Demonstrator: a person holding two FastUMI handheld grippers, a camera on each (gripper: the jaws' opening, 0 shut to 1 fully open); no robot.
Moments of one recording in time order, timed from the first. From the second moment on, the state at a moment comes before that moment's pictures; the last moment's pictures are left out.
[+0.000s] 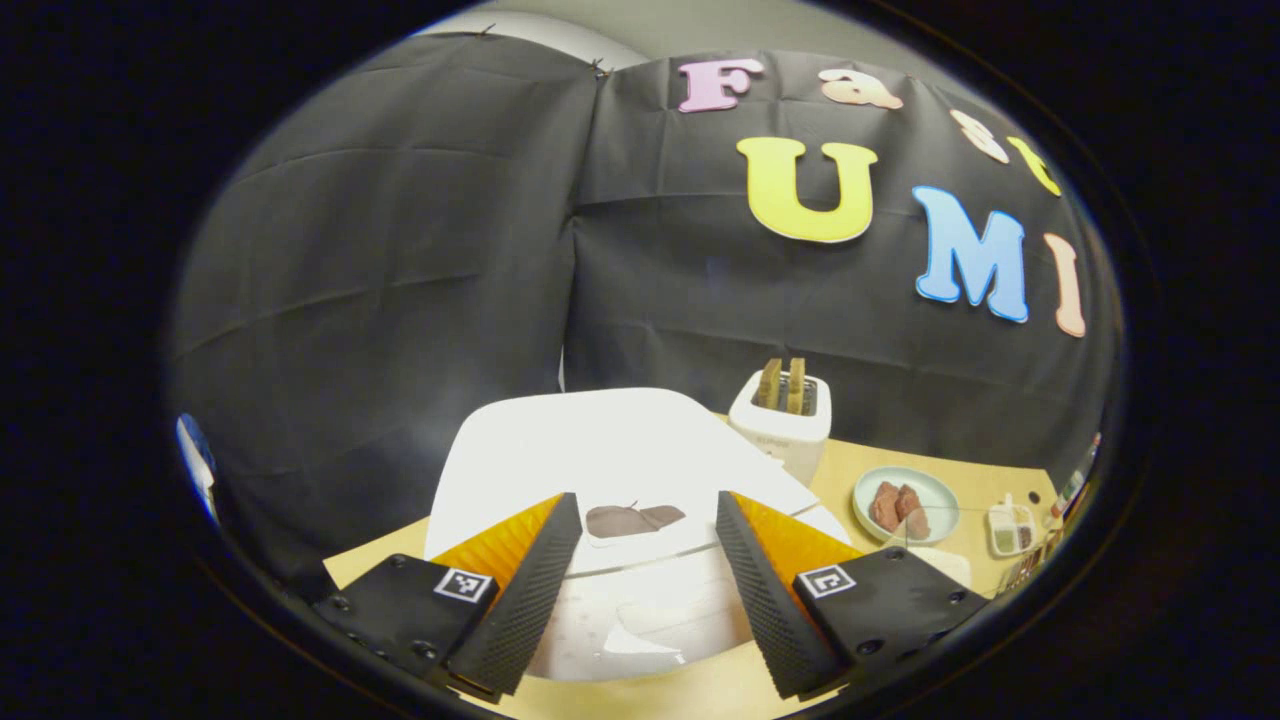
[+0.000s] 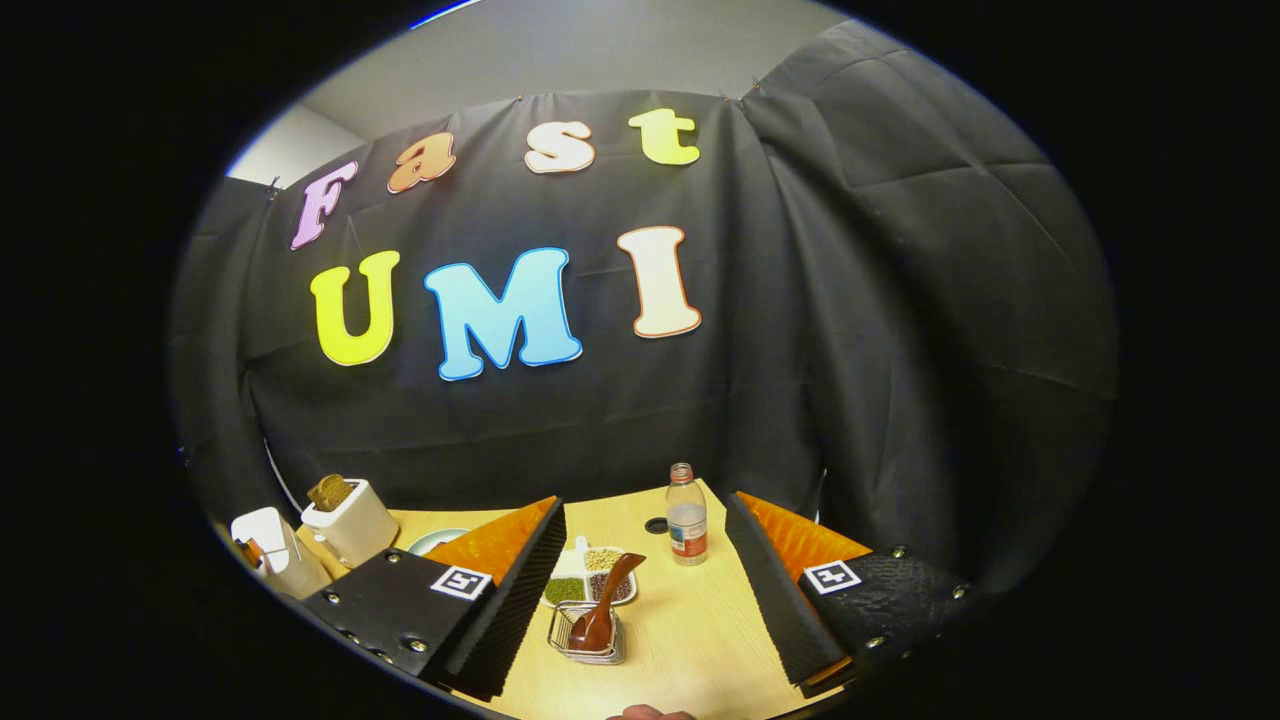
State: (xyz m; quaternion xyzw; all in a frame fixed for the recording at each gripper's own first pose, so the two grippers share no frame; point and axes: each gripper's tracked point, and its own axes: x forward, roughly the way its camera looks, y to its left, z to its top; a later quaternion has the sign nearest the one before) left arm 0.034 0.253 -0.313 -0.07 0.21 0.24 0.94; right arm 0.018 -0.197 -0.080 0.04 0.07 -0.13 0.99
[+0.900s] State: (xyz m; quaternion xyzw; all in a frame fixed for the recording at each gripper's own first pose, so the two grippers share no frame) left arm 0.031 0.246 -0.284 -0.03 0.19 0.17 0.97; right arm 0.031 -0.159 -0.060 0.02 0.06 -0.08 0.99
